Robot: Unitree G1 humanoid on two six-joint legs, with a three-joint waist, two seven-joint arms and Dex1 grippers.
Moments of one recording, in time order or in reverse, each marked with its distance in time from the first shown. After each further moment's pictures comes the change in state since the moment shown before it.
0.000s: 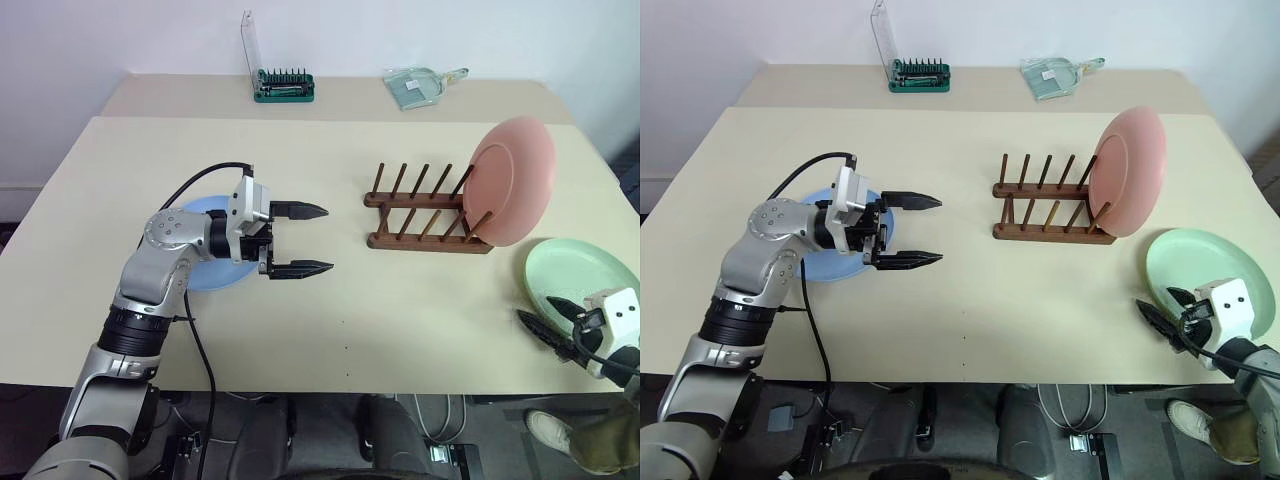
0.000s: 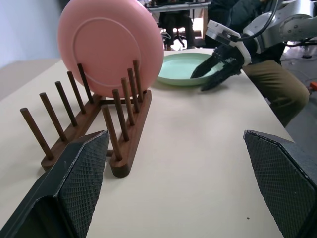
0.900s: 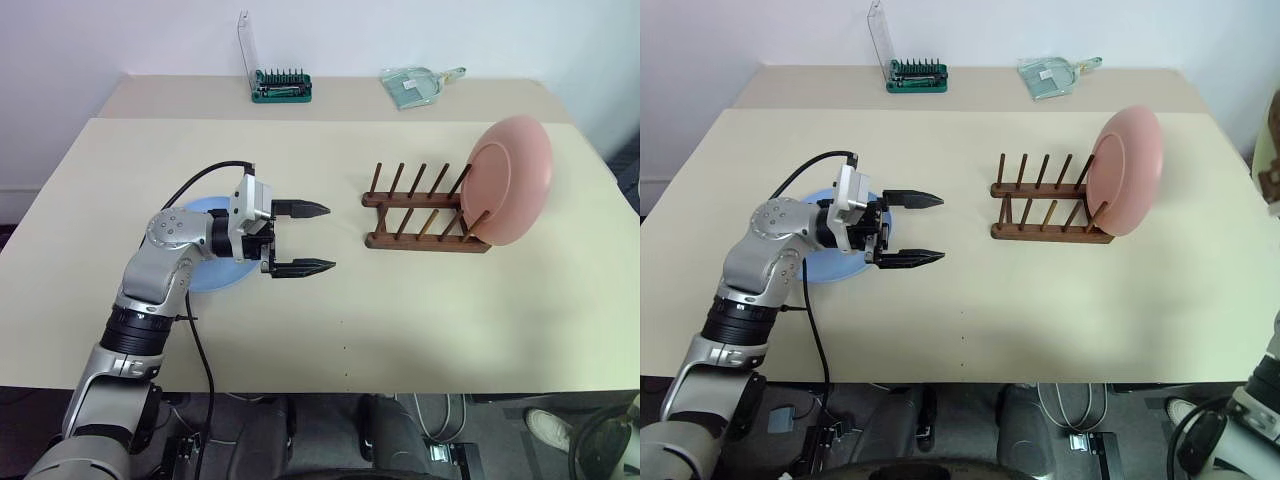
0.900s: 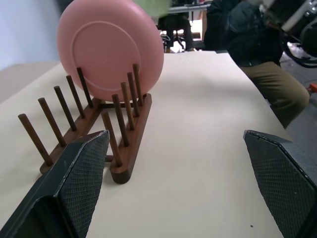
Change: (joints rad) left arm -0.004 -0.006 0.002 0.000 0.001 0.000 0.011; right arm -0.661 0.022 -0.233 -0.110 0.487 0.102 -0.283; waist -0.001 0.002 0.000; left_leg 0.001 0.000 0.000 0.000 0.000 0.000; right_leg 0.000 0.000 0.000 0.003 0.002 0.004
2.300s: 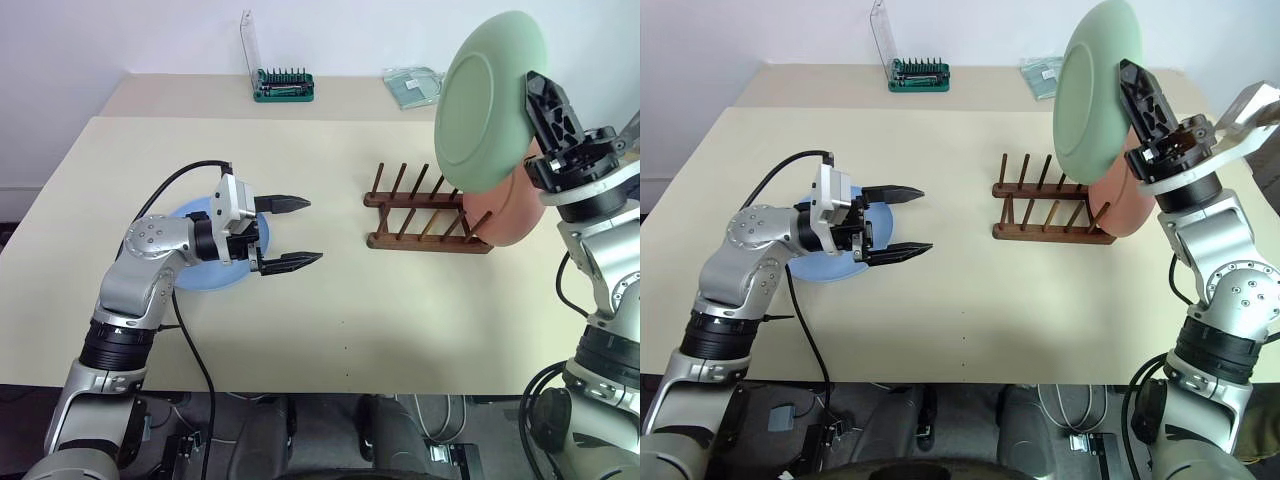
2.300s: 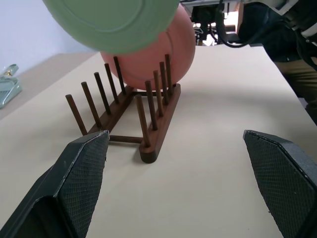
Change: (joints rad) left arm 0.077 0.051 0.056 -0.095 -0.005 0.026 0.105; right arm -0.100 0.179 0.235 -0.025 0.655 0.300 -0.136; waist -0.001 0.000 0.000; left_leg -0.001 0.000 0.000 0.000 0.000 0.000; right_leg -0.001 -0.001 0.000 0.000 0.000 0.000
